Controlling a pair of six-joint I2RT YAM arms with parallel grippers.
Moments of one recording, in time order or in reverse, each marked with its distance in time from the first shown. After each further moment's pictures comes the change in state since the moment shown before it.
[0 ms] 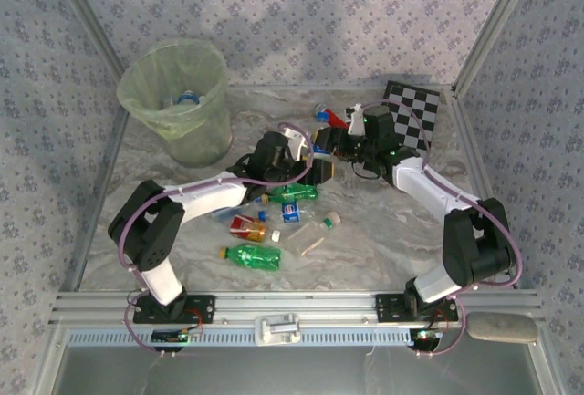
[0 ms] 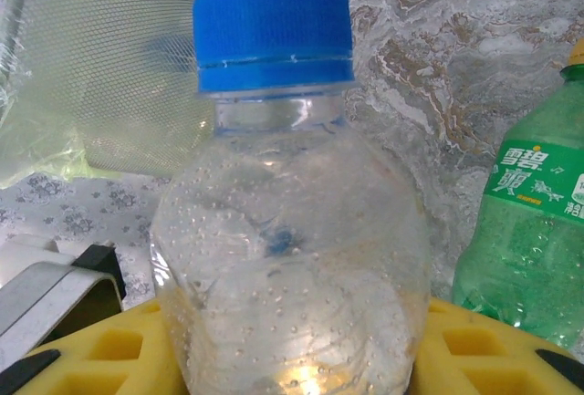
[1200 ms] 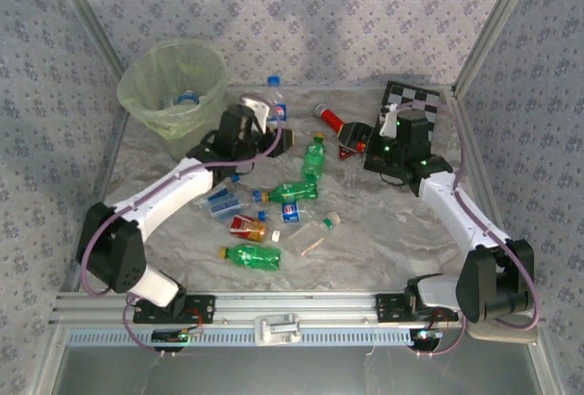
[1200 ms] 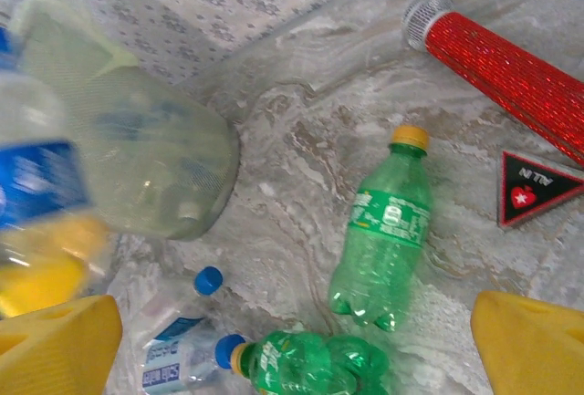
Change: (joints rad) left arm 0.169 -0.216 0.153 -0.407 -0.253 0.210; right arm -0.147 -0.223 -0.080 -0.144 0.117 -0.126
